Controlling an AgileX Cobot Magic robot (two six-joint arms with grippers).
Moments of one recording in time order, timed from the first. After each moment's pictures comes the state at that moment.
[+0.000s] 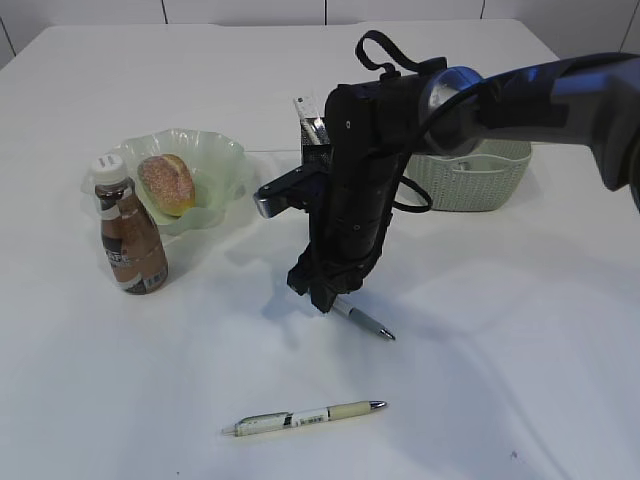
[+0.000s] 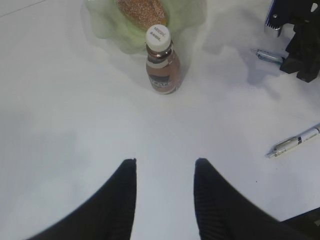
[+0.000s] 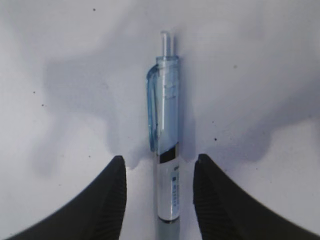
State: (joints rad) left arm -0.47 1.09 -1.32 0.21 1.26 -0.21; right arm 0.50 2.30 -1.80 0.13 1.04 -0.35
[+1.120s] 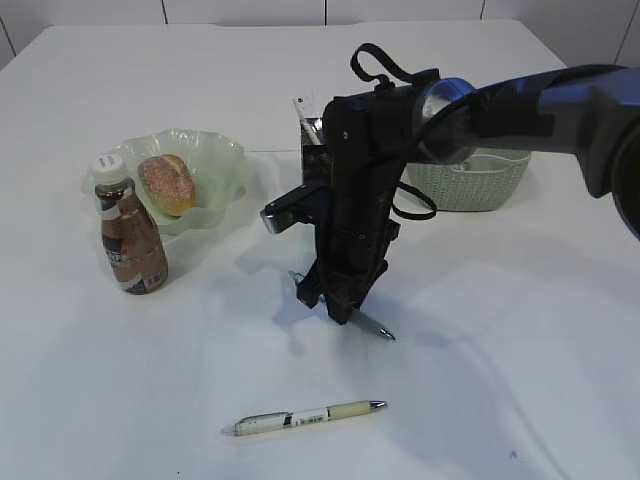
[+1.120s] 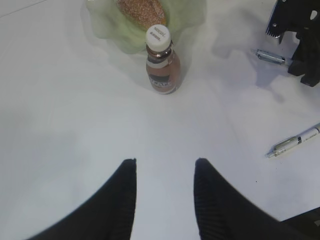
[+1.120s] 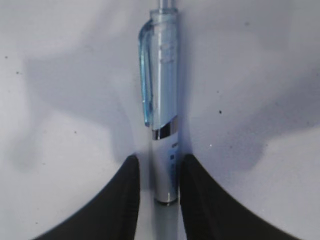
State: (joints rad) left arm -0.47 1.09 -1.32 0.21 1.26 -0.21; right arm 0.50 2.34 -1.81 0.10 1.11 -0.34
